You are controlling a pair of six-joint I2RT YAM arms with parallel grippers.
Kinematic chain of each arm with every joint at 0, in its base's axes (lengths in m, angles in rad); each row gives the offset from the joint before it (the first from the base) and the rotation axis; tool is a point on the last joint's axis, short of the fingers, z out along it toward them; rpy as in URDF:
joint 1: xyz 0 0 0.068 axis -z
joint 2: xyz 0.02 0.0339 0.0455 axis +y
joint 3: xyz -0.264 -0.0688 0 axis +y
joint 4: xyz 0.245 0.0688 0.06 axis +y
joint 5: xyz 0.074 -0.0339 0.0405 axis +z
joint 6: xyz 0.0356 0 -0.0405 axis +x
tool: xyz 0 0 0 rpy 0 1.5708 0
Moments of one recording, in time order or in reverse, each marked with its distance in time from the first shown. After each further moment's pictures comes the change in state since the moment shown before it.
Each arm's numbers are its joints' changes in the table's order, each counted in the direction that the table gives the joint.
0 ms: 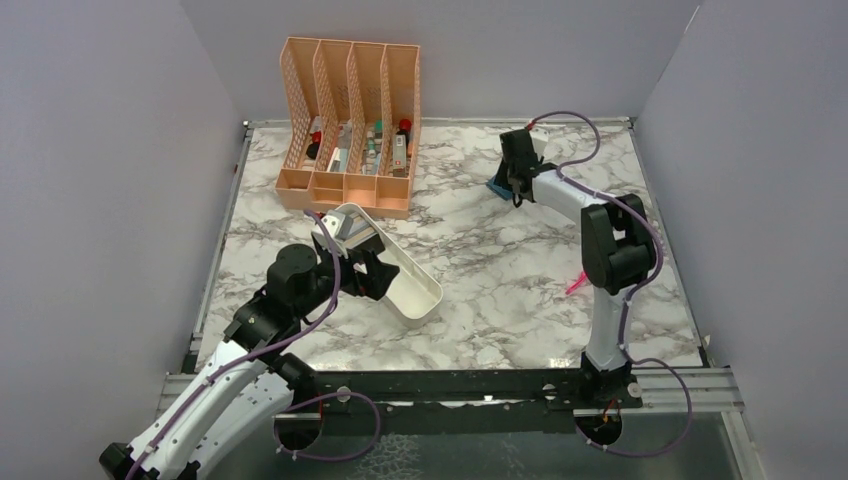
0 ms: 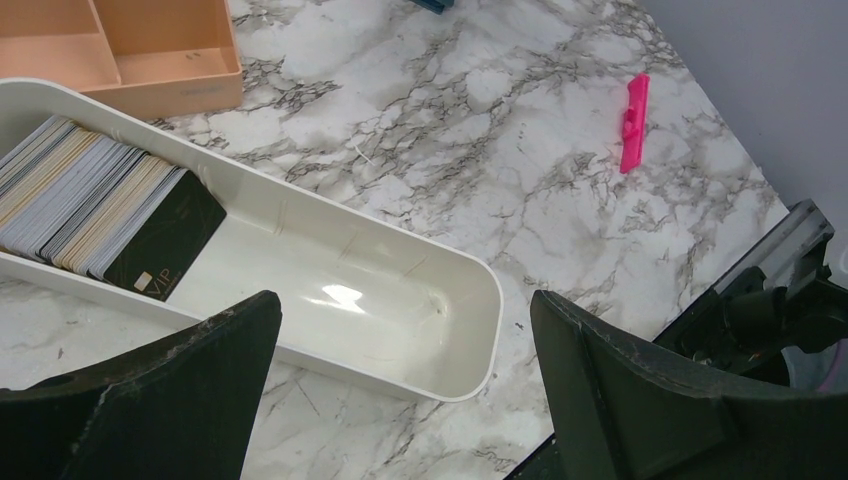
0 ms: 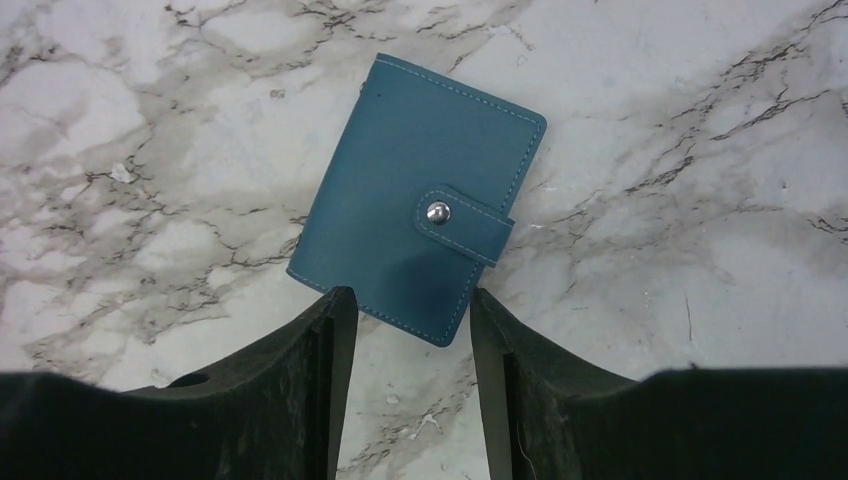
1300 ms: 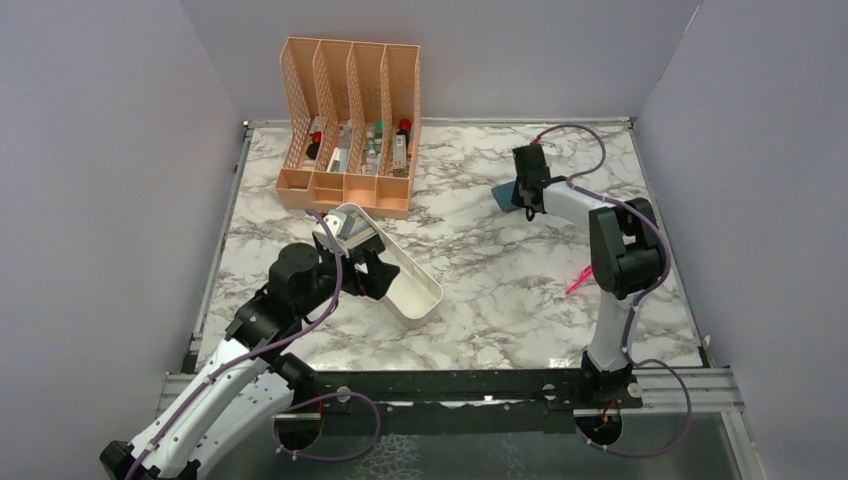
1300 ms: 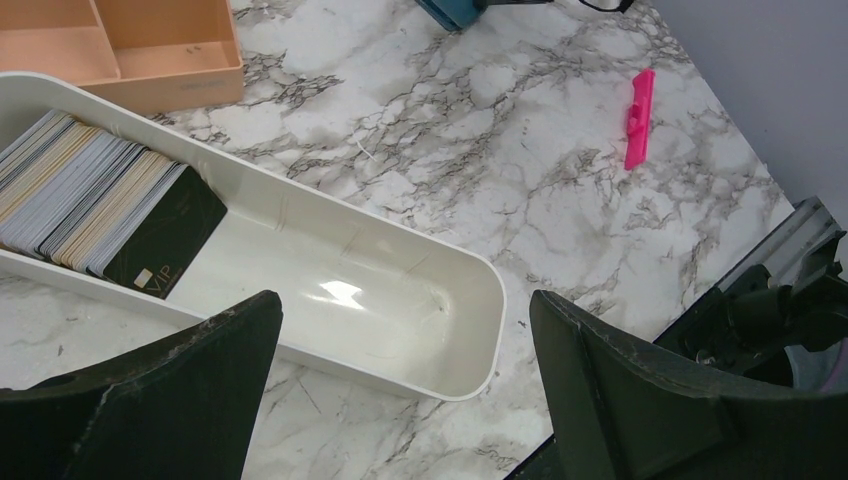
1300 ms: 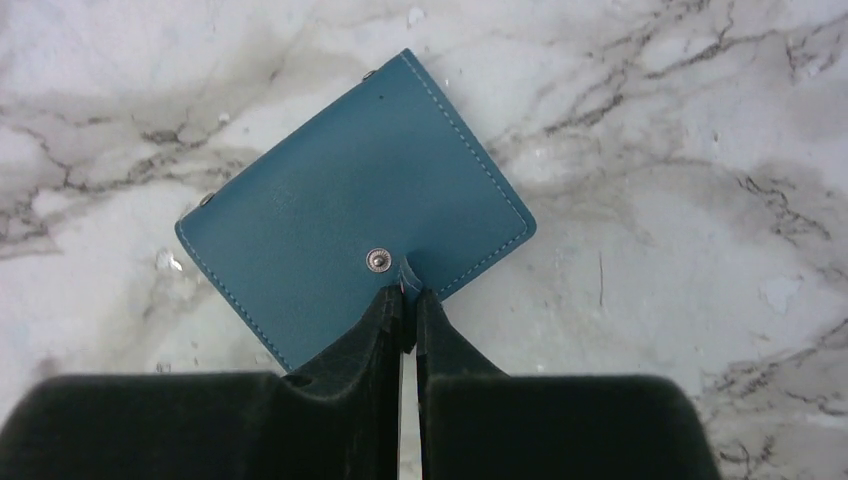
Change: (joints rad) left arm 0.000 0.007 0.000 0.001 -0.004 0.001; right arm 0.046 -0.005 0.117 -0.025 0.036 -0.127
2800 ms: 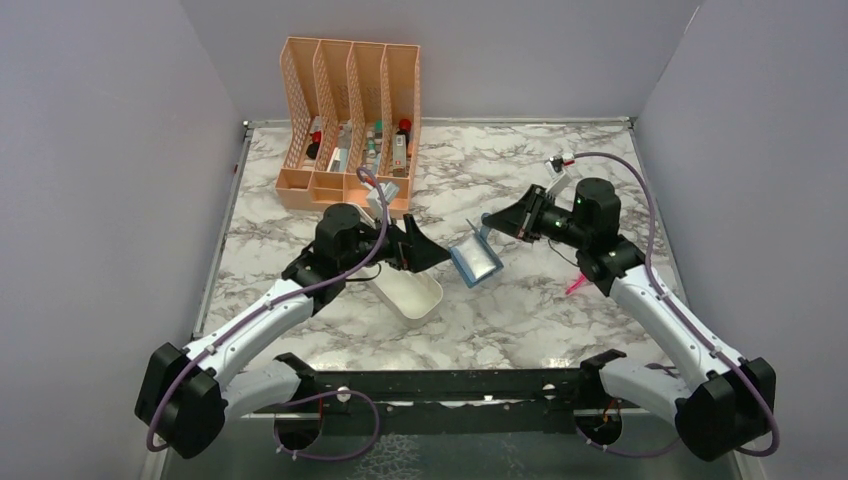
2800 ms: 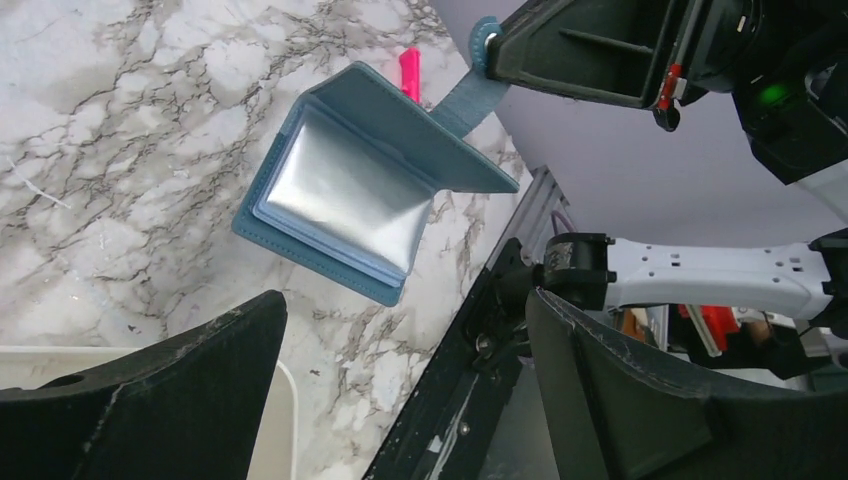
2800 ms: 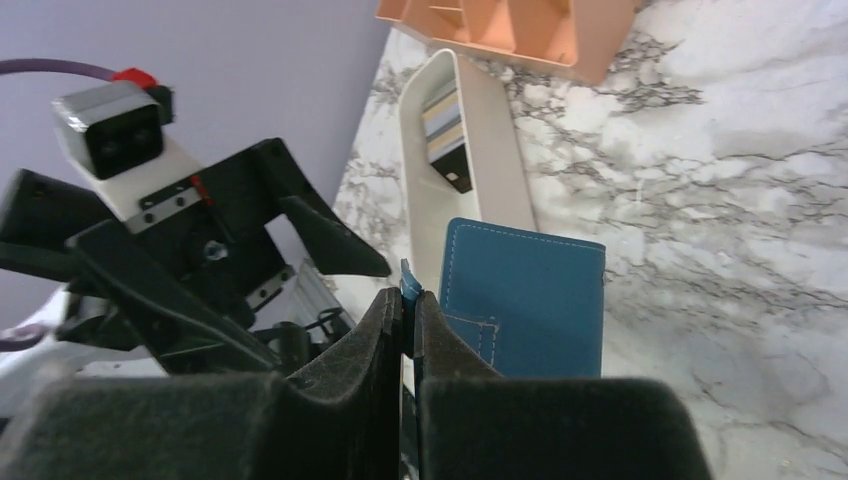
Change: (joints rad) left arm -0.003 0.478 -0.069 -0.481 -0.435 -0.319; right arm -0.067 -0.951 0.531 -0.127 0.908 0.336
